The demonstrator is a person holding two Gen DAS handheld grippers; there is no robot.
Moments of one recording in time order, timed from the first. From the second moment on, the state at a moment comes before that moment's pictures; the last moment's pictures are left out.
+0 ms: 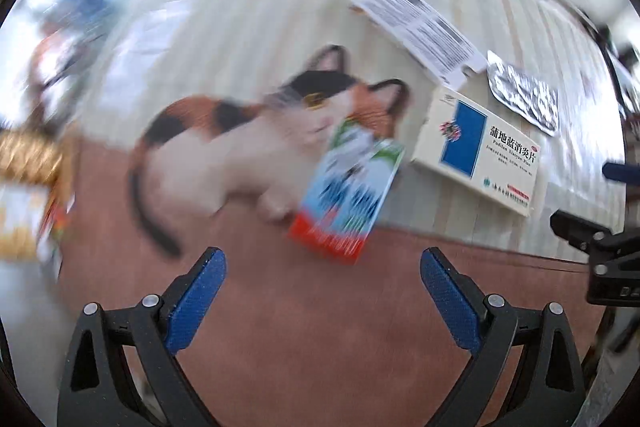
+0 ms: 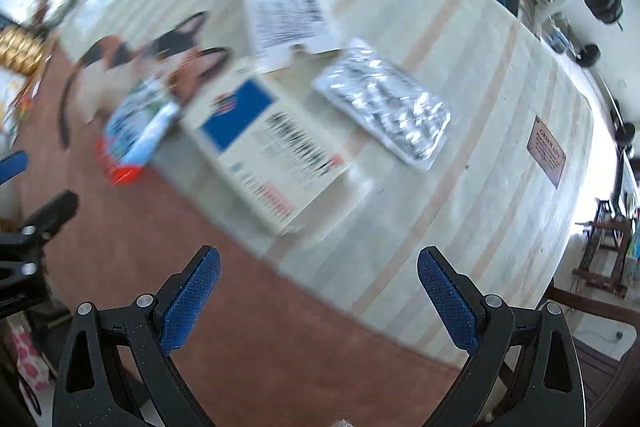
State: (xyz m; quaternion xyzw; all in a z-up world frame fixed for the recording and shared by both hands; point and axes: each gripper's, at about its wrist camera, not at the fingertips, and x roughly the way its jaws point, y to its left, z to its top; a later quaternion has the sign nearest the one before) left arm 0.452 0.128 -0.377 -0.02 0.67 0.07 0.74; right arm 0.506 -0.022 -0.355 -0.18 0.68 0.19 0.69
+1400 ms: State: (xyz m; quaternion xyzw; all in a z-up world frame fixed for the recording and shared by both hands) left arm 0.410 0.212 -0.418 -0.20 0.67 0.20 0.69; right arm 0.532 0.045 -0.424 -0.18 0.73 0.20 0.62
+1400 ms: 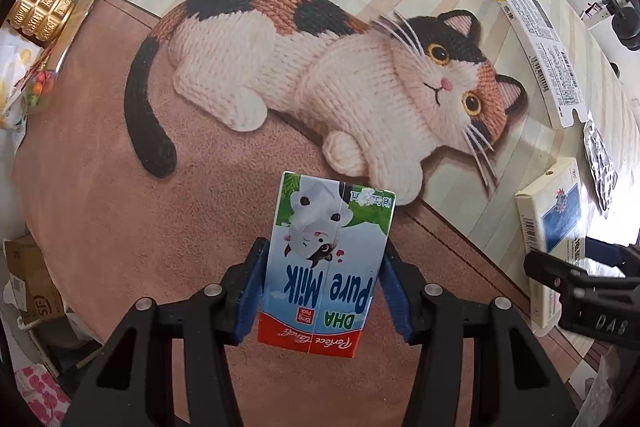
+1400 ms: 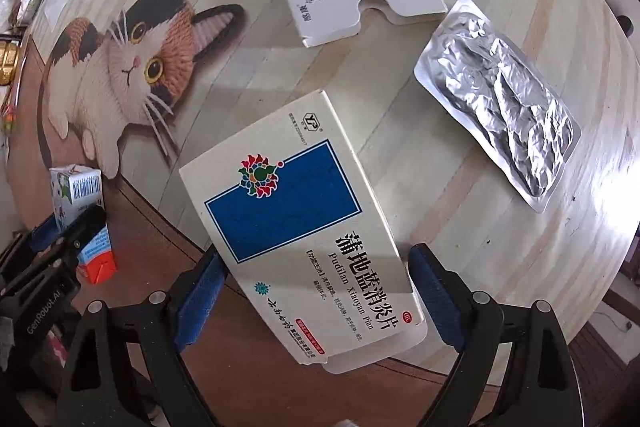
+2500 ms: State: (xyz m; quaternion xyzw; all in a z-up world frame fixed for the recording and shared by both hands) left arm 0.226 0.189 -0.265 -0.21 0.55 0.24 0.77; right arm 0.352 0.047 -0.278 -0.17 0.61 0.28 0.72
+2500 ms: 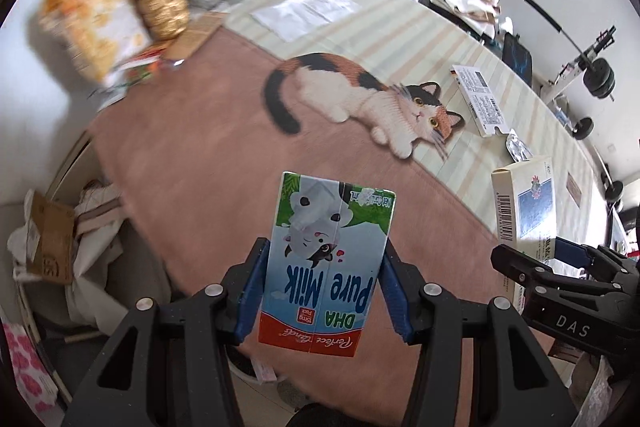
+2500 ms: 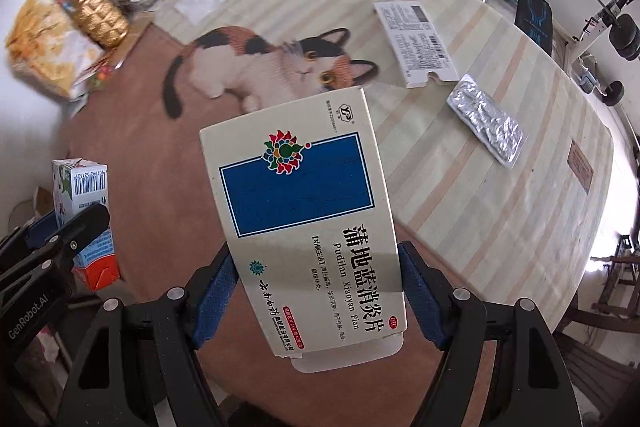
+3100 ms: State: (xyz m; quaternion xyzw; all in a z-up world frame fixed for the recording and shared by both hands) left arm -0.055 0.188 -0.312 -0.34 0.53 0.32 0.71; right arm 0.076 0.055 -0.331 -0.22 0.64 0.36 0.64
